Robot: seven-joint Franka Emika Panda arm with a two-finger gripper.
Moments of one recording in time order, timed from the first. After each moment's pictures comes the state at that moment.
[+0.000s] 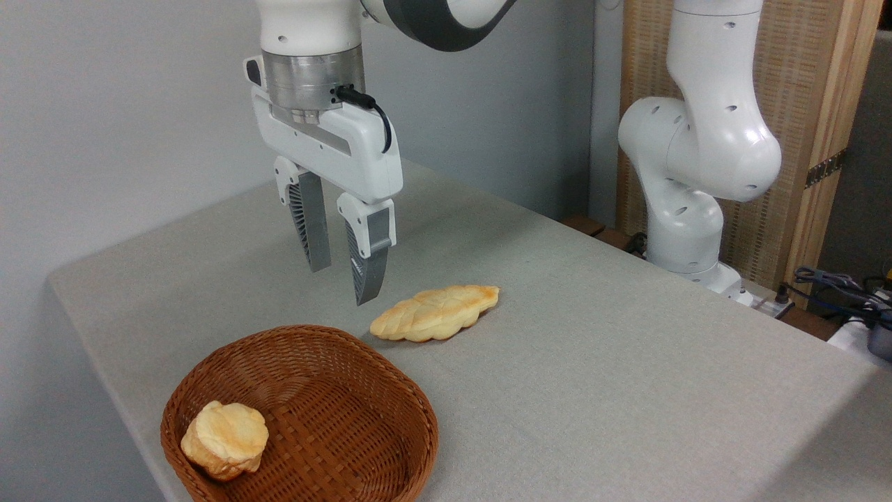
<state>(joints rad) -0.14 -0.07 0.04 -1.83 -0.04 1.87 0.65</state>
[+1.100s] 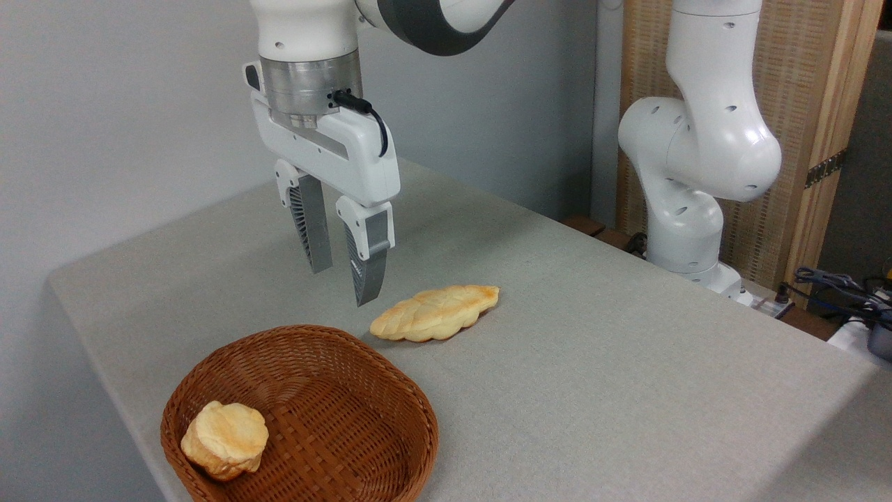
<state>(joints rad) -0.14 -0.06 0.03 -1.83 -0.04 1.86 0.65</state>
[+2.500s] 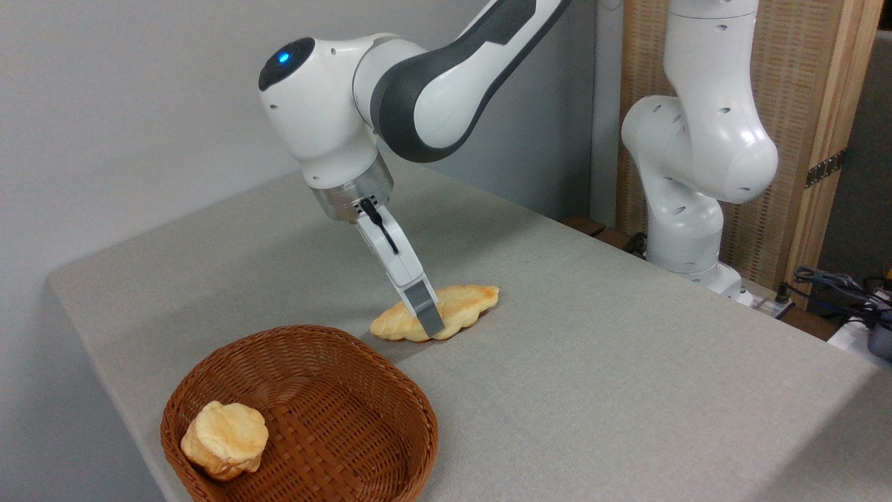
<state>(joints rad) -0.23 -0.02 0.02 -2.09 -0.04 1.81 0.86</state>
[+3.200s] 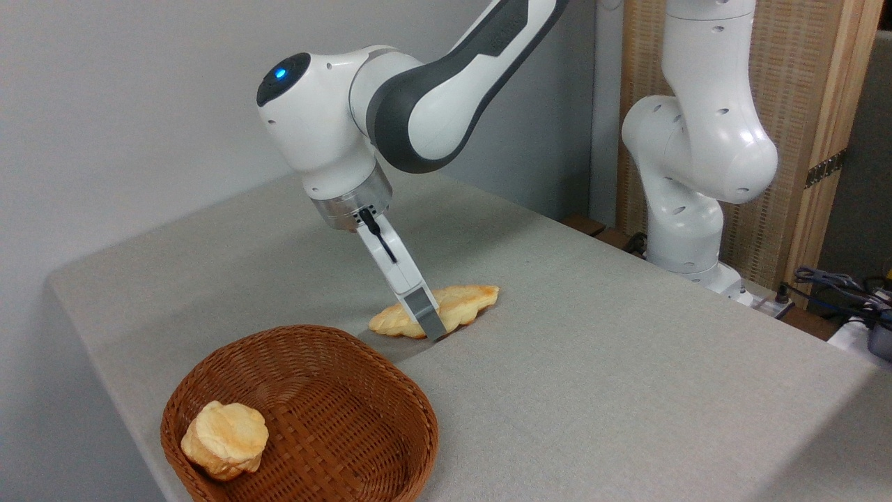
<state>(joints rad) -0.24 0.00 0.02 -2.09 -0.04 1.81 0.86</state>
